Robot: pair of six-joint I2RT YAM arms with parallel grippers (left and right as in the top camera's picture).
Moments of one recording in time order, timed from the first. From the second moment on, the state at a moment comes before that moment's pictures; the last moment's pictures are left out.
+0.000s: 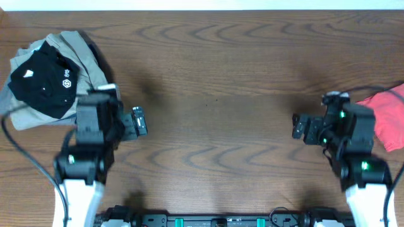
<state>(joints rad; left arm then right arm) -0.05 1.00 0.97 -0.89 -0.04 -0.20 -0.03 0.94 0.78 -0.68 -0.11 0.12</state>
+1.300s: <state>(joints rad) 0.44 1.75 1.35 -0.42 0.08 -0.33 -0.03 1.09 0.85 -0.72 -0.18 0.10</state>
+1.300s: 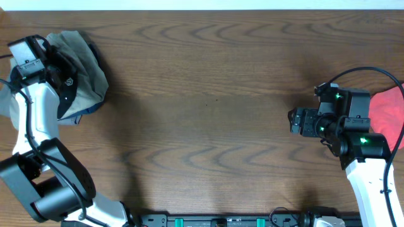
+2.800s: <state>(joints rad) -0.03 1.52 1.40 -0.92 0.68 -0.10 0.00 1.13 0.85 -0.57 -0.53 -0.05</state>
